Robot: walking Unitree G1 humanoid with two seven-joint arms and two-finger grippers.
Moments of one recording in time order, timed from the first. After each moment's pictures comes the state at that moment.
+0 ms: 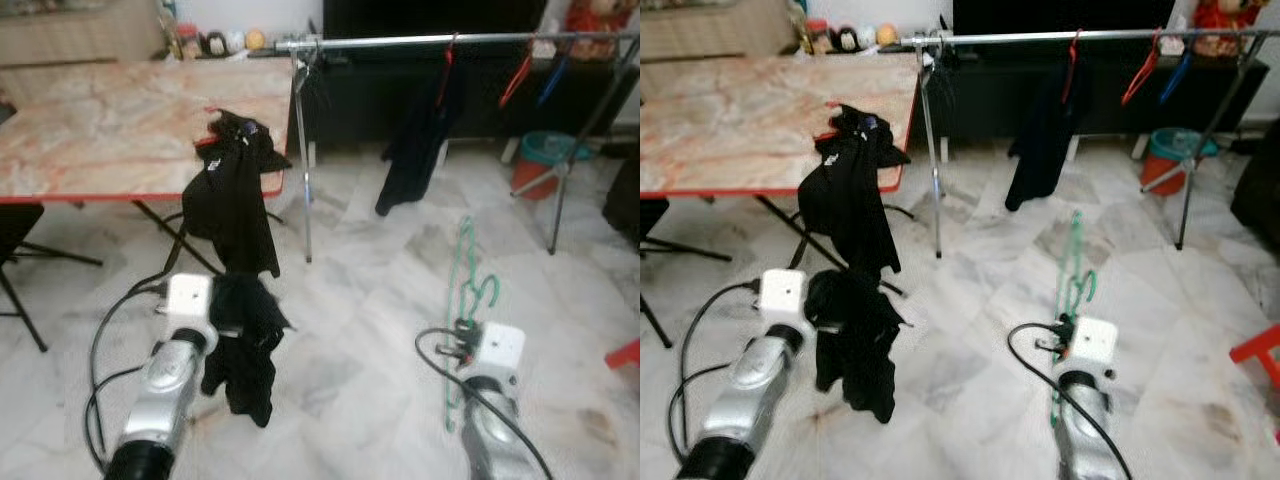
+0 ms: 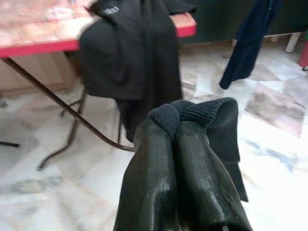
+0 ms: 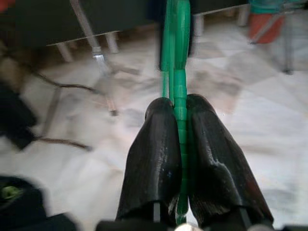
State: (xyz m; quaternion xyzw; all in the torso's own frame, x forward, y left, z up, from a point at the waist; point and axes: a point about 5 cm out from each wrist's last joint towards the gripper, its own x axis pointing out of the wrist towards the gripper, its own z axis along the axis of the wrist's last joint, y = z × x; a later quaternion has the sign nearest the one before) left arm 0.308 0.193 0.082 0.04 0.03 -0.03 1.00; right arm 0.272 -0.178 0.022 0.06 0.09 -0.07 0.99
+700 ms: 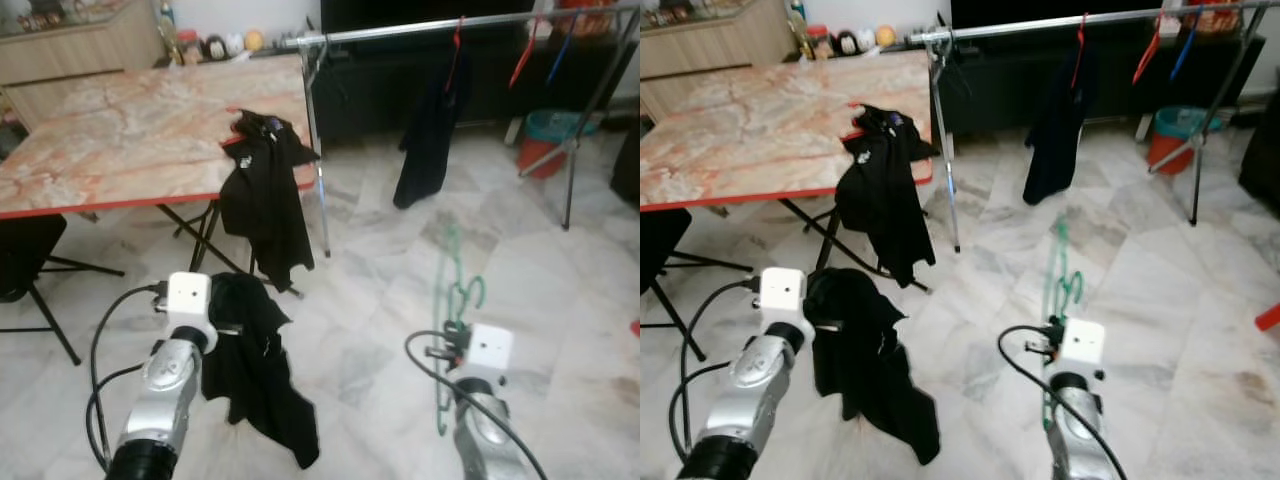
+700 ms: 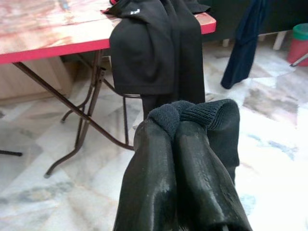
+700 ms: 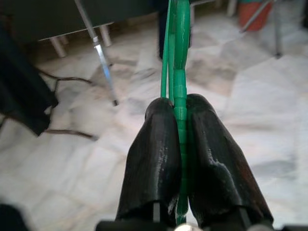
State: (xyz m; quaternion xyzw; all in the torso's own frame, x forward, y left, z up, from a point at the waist) left arm 0.309 0.180 0.082 0.03 0.03 -0.05 1.00; right arm 0.266 -0.196 0.016 0.05 0.10 -0.09 0.99
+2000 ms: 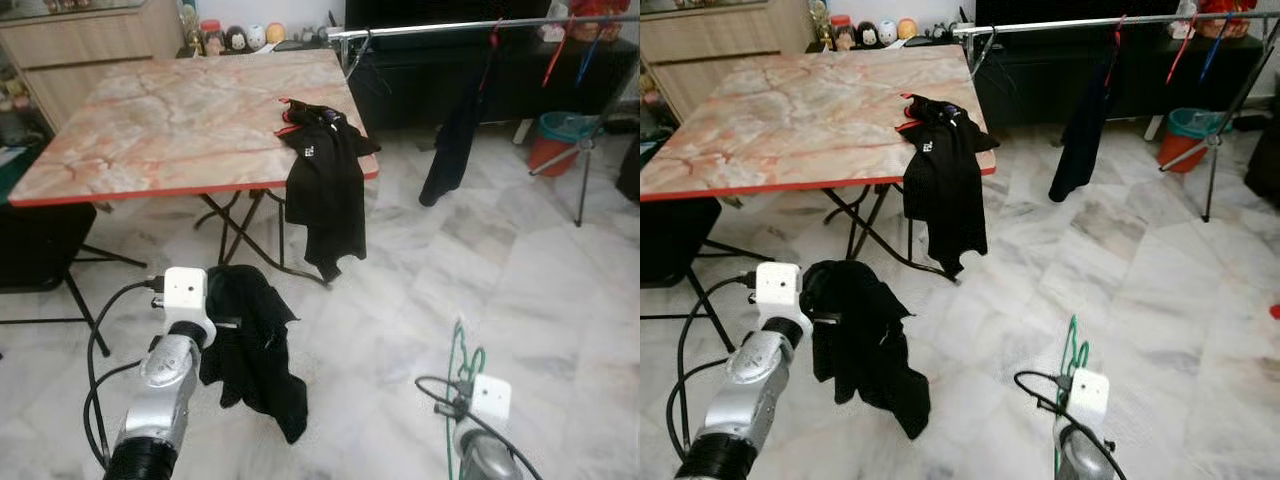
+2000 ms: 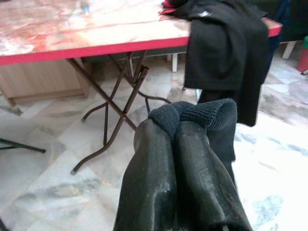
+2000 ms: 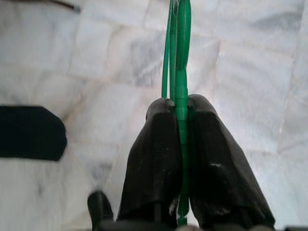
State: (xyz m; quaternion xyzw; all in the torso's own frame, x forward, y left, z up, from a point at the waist) left arm 0.311 0.187 0.091 0.02 0.01 -0.03 1.00; right arm 0.219 -0.202 -0.058 0.06 0.35 -0.13 0.92
